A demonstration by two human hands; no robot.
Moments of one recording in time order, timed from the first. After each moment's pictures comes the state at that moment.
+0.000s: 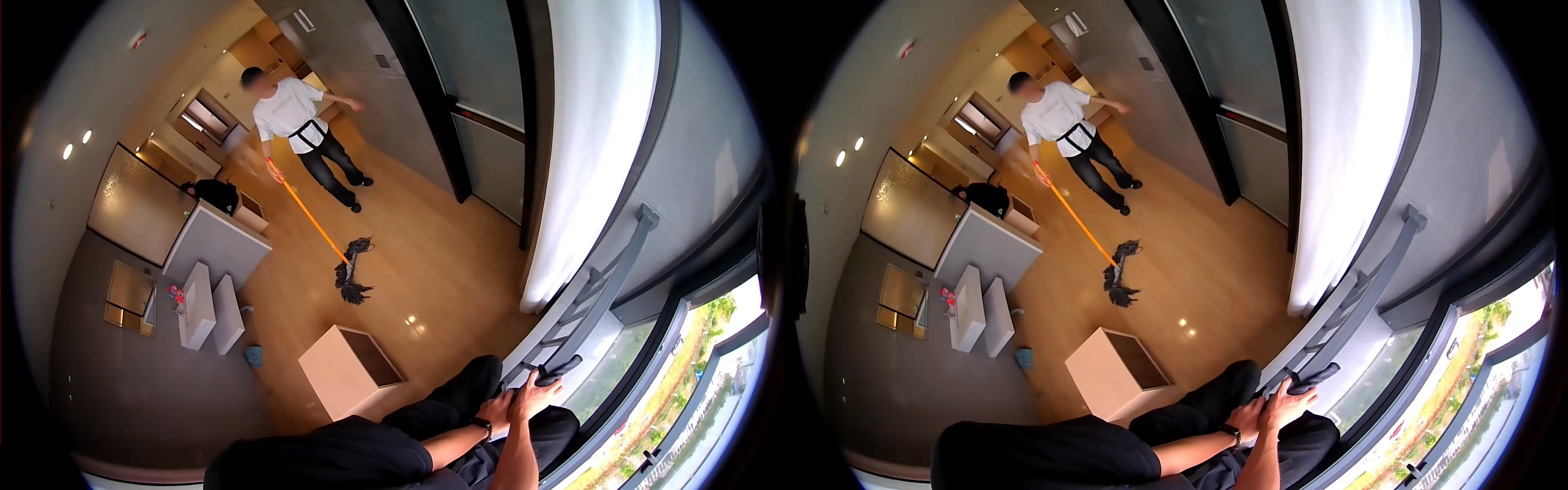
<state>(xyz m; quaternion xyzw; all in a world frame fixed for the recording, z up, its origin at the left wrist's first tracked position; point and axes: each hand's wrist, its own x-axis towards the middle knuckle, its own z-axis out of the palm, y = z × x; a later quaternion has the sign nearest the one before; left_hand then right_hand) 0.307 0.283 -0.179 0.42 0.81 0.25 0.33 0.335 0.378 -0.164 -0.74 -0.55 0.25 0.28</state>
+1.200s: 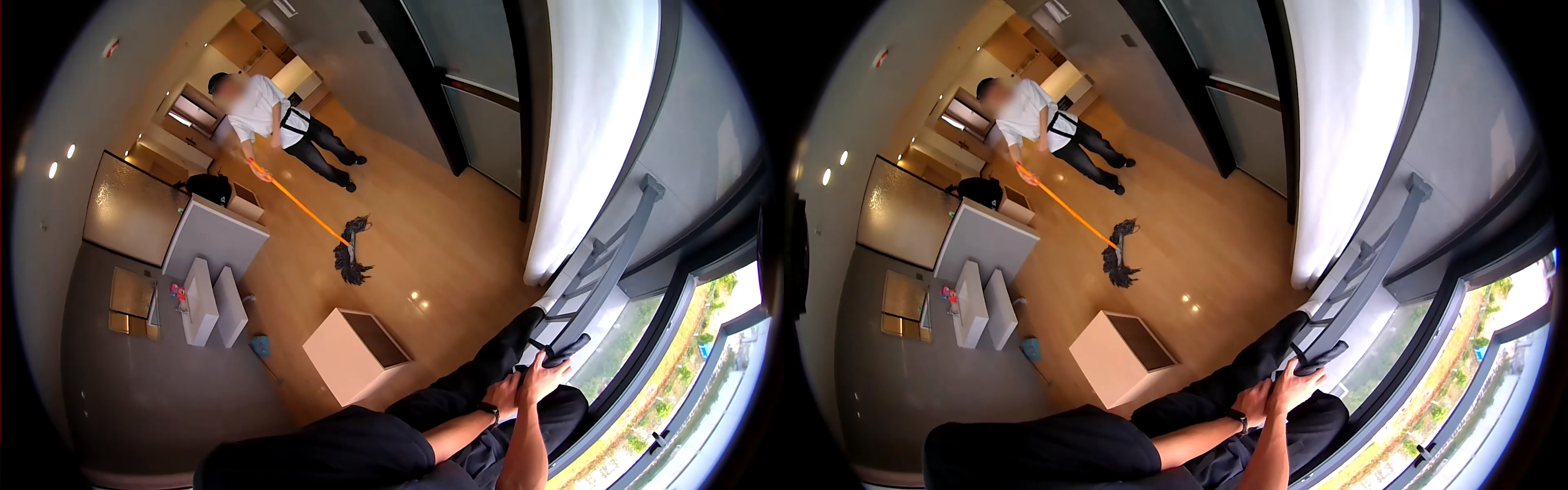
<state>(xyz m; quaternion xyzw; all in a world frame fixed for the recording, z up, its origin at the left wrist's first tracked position) 0.309 0.285 -0.181 0.44 0.80 0.27 0.30 0.334 0.380 -0.167 -0.75 -0.56 0.24 0.27</state>
